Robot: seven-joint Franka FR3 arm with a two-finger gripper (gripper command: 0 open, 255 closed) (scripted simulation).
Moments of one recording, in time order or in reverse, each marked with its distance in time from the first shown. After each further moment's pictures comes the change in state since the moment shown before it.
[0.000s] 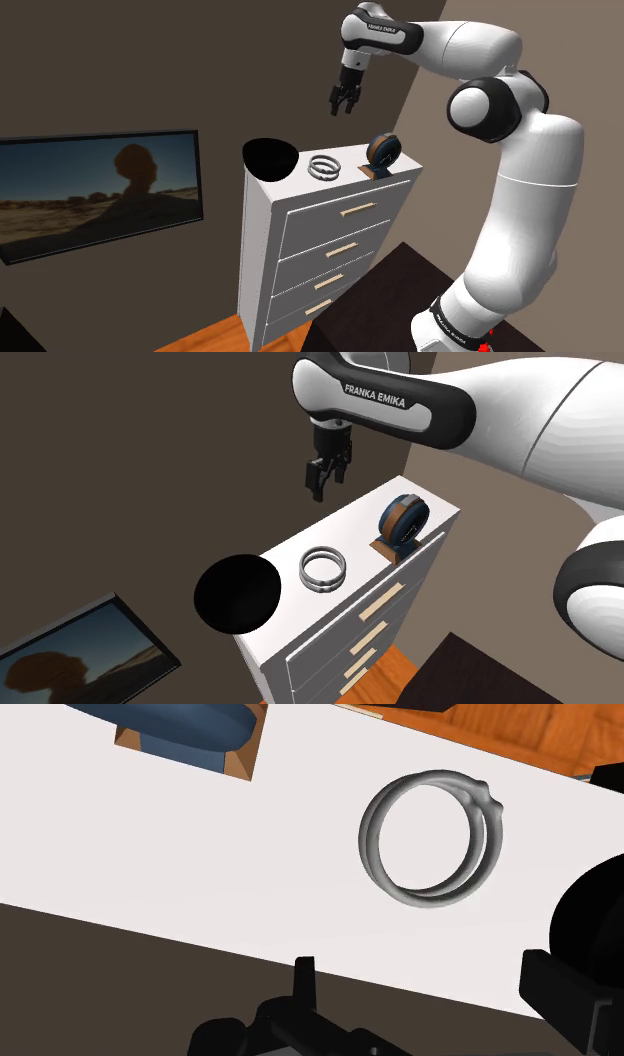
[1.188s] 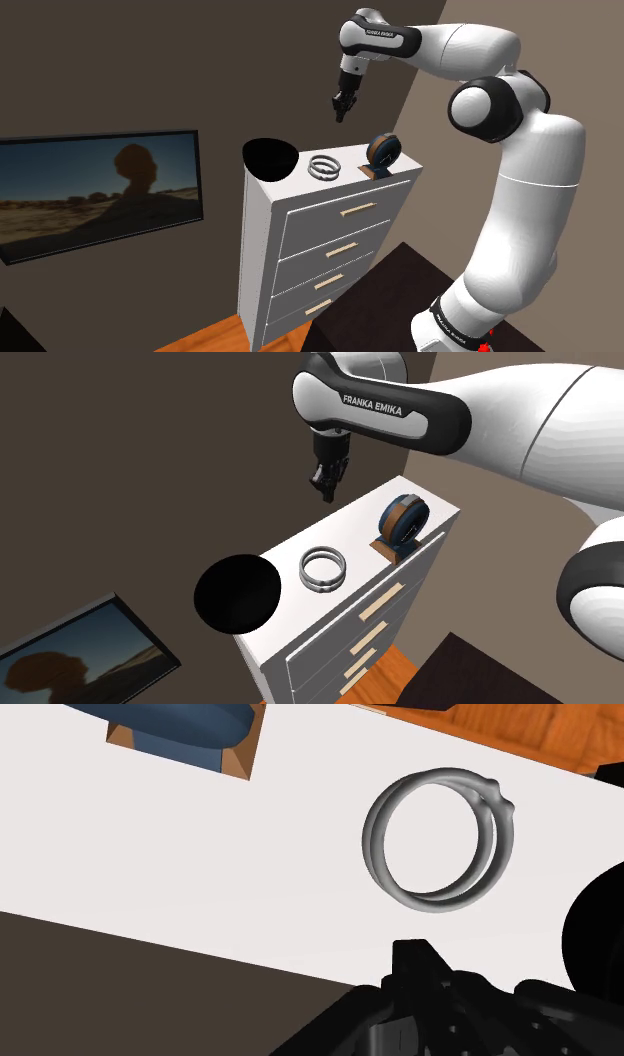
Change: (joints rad) arm 0.002 -0.007 0.000 -0.048 -0.001 0.041 0.001
